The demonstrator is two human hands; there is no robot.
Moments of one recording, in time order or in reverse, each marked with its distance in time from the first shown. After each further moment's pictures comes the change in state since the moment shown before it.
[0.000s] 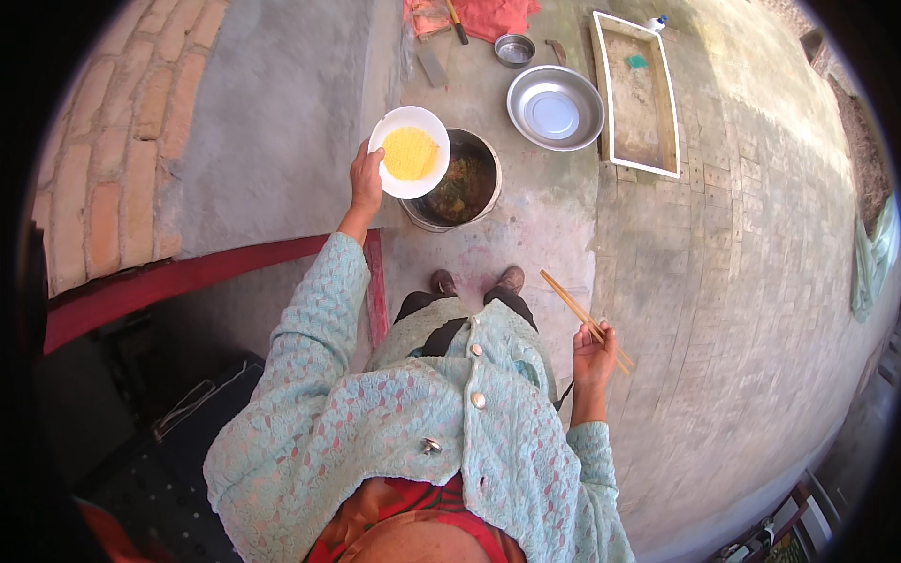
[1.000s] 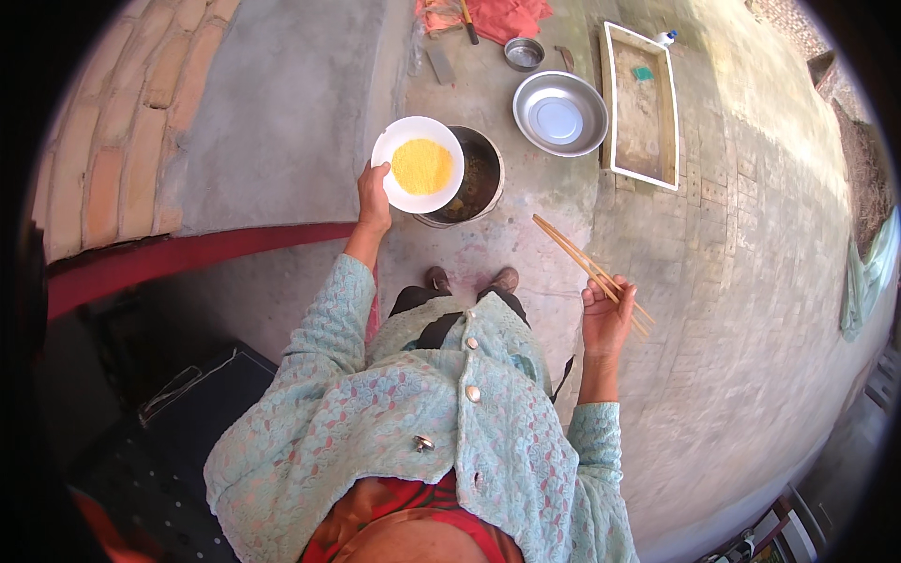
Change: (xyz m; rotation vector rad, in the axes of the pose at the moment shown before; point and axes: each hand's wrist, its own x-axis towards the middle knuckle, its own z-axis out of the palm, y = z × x) left_hand -0.046 0.008 -0.007 -0.309 0.086 -0.141; right_hand 0.019 -0.011 0.135 -0.155 -0.293 -0.169
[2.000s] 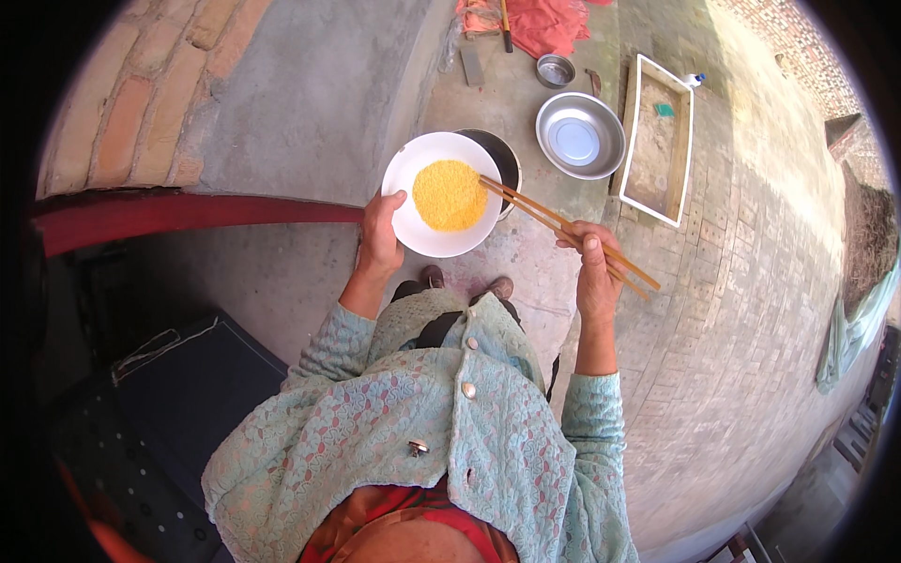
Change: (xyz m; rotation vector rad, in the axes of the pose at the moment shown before) left_hand -0.076 0.074 -0.011 -0.397 -0.037 -0.175; right_hand 0.044 0.023 0.140 -0.641 -0.465 -0.253
